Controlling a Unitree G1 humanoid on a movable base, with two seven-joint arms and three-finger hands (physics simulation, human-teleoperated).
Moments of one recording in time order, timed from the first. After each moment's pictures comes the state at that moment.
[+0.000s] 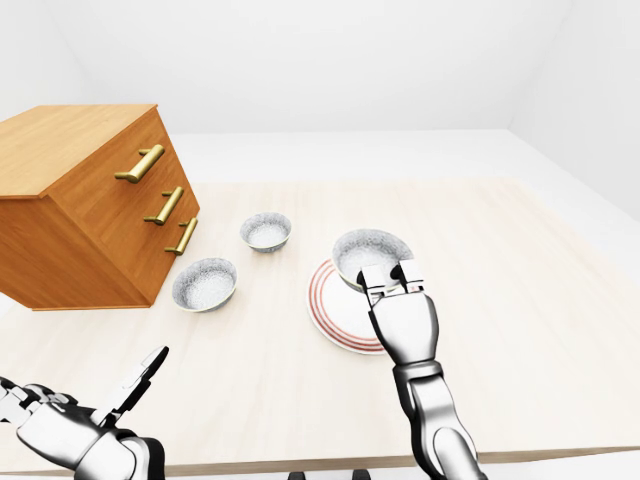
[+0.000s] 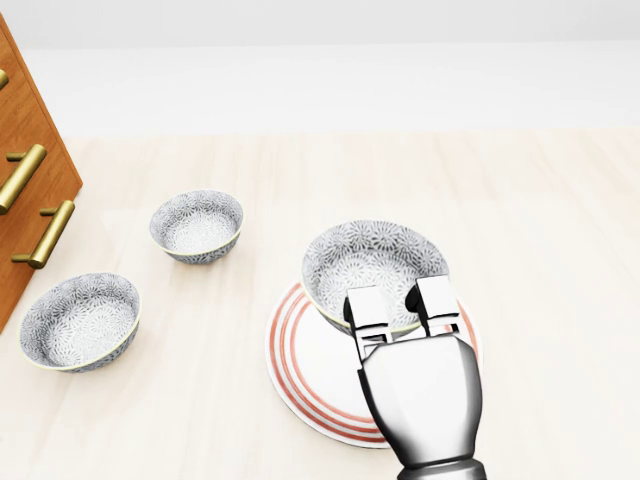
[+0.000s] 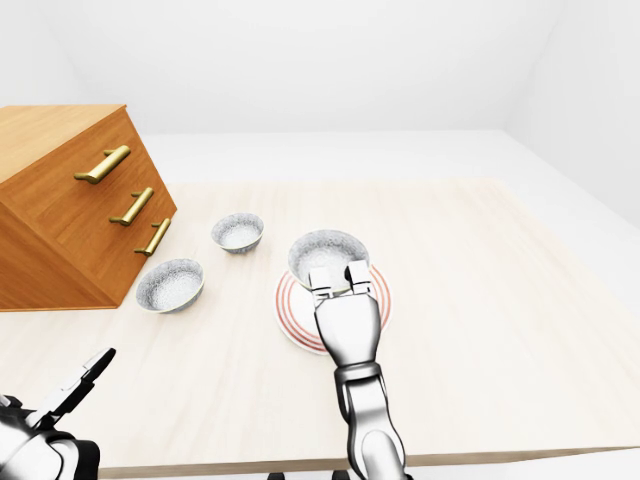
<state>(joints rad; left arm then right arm) 0.27 -0.10 0.50 -0.26 -0.09 -0.09 0.52 0.15 0.03 0.29 -0.26 -1.63 0.09 -0.24</state>
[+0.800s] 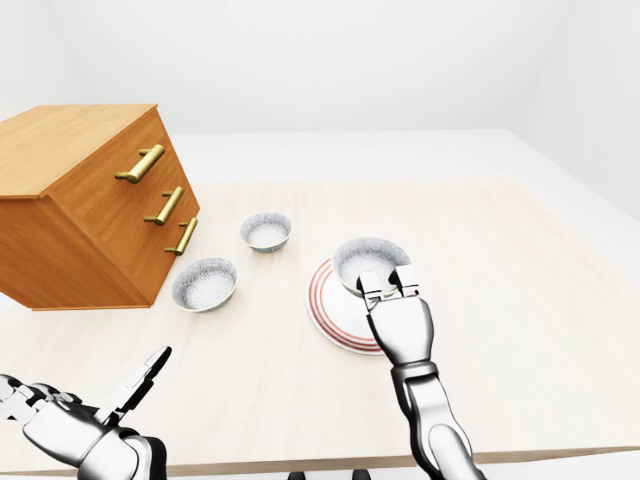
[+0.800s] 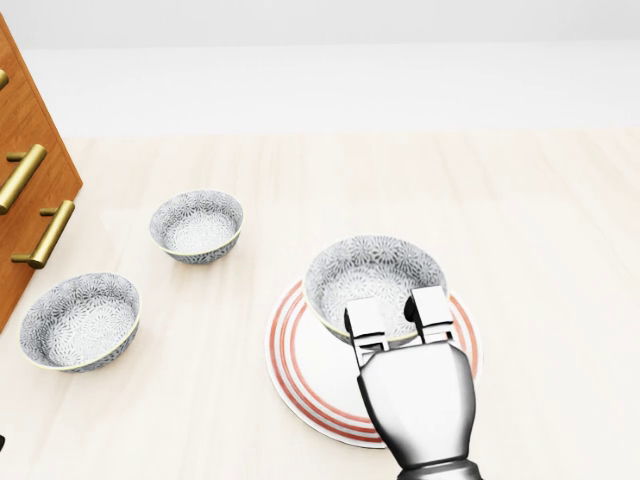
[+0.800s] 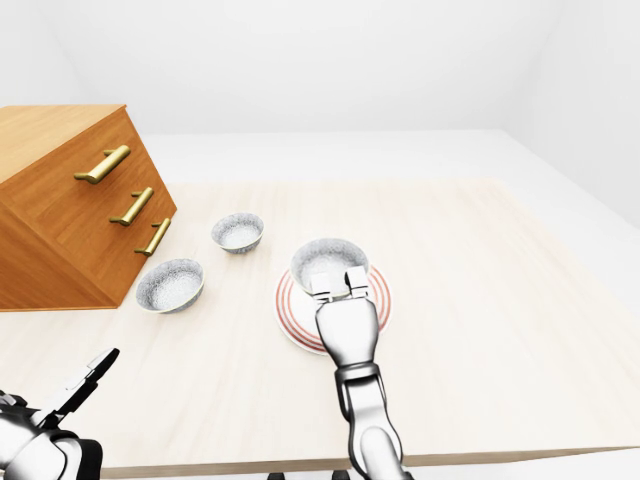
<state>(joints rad) 0.26 -0.10 0.50 -0.23 -0.09 -0.09 0.52 0.13 0.03 0.27 -0.16 -1.66 0.09 -0.28</state>
